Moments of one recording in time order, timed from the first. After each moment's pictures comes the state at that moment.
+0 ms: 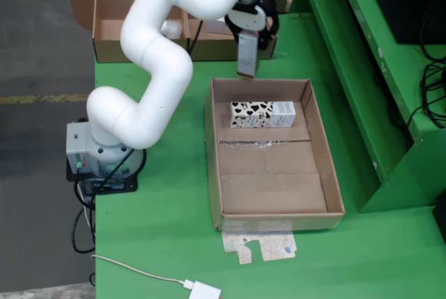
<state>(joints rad) 0.74 -0.73 -0.03 -0.47 1.48 -0.31</state>
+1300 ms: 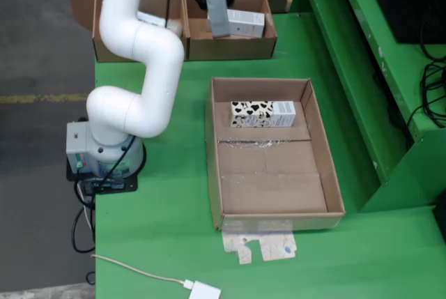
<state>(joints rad) 1.10 -0.61 -0.03 -0.50 1.44 -0.44</state>
